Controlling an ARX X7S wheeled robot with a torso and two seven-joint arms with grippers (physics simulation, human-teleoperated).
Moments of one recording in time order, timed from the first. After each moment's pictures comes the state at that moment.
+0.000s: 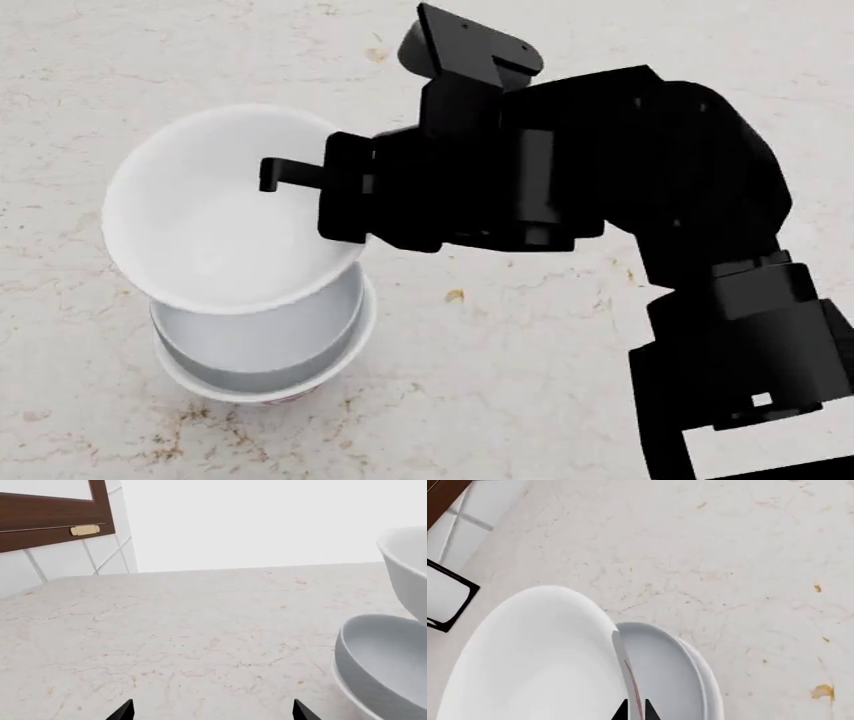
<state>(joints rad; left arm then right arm) -0.06 -0.54 -0.34 0.78 -0.71 -0.90 -0.28 1.50 0.18 -0.55 0.80 1.51 1.21 0.32</state>
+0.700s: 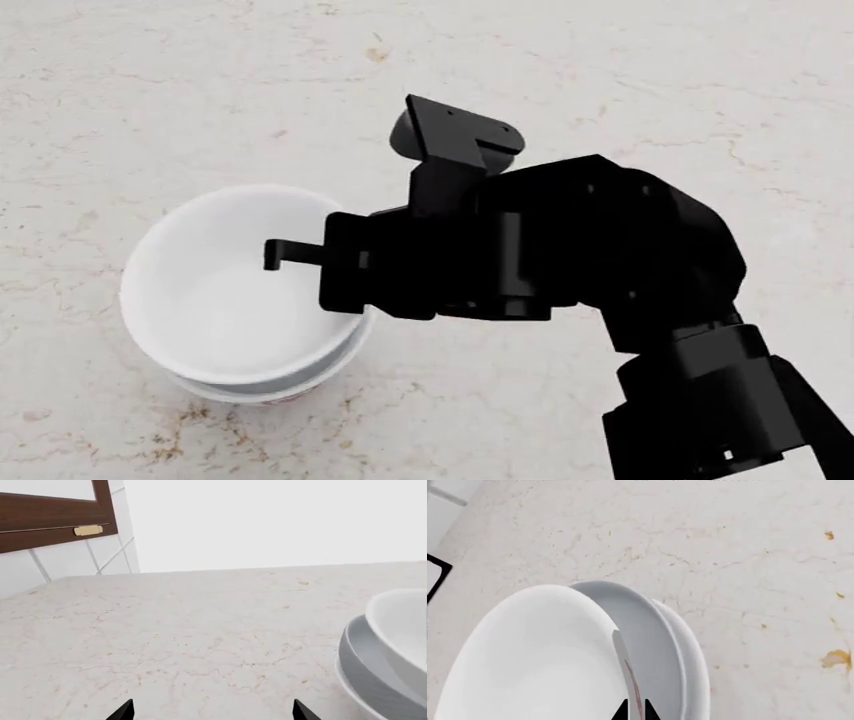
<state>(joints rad) -0.03 -0.56 -0.37 0.79 -0.73 -0.89 -0.27 1.38 0.17 -0.60 0.78 1.47 1.16 0.28</state>
